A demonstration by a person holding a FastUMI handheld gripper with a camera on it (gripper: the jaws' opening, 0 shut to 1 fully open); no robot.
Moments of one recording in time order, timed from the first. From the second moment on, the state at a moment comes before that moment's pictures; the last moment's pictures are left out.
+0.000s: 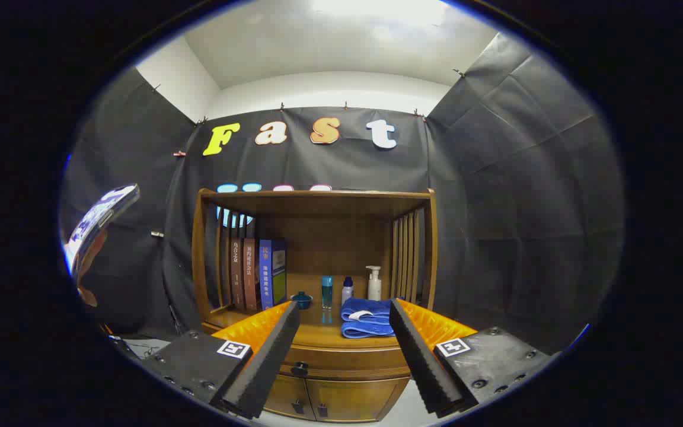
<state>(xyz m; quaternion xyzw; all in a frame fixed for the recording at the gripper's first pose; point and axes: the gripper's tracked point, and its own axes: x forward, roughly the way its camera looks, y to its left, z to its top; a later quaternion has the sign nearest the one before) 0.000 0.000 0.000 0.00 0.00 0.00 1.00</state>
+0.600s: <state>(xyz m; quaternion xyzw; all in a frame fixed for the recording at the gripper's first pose) 0.002 0.028 0.000 -0.01 0.00 0.03 1.00</state>
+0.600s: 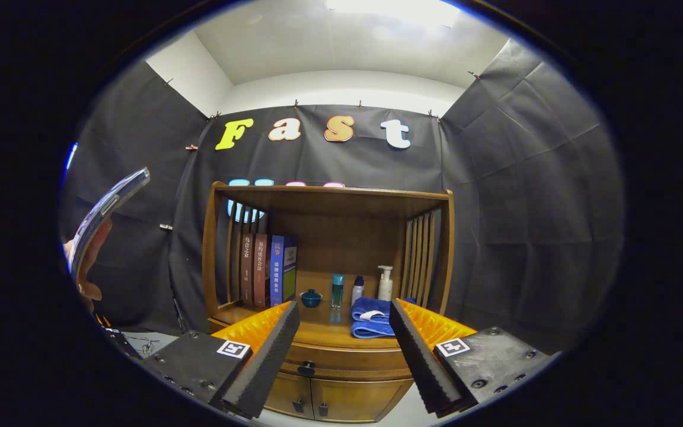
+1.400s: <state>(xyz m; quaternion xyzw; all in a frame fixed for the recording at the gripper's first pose) 0.016 0.060 -0.025 -0.01 0.02 0.06 1.00</state>
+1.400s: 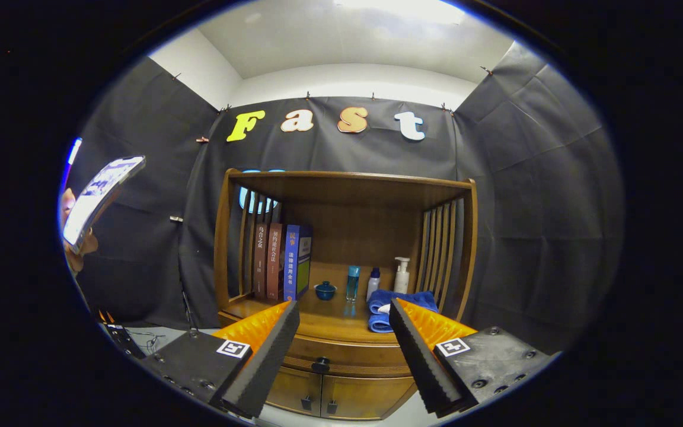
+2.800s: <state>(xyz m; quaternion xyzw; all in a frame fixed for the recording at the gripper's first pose) 0.127 0.105 -0.303 0.06 0.22 0.00 0.97</state>
